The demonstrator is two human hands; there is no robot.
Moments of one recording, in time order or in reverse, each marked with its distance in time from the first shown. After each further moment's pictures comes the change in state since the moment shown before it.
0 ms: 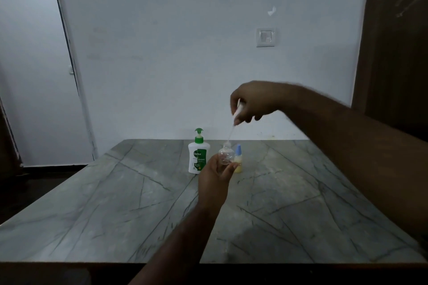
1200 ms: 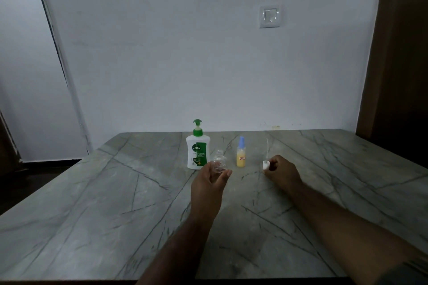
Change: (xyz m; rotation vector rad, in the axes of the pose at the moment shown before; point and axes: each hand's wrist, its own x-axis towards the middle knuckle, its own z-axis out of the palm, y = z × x) left_hand 0.004 -0.053 0.001 -0.001 0.001 -0.106; right_hand 0.017 0.174 0.266 0.386 0.490 0.553
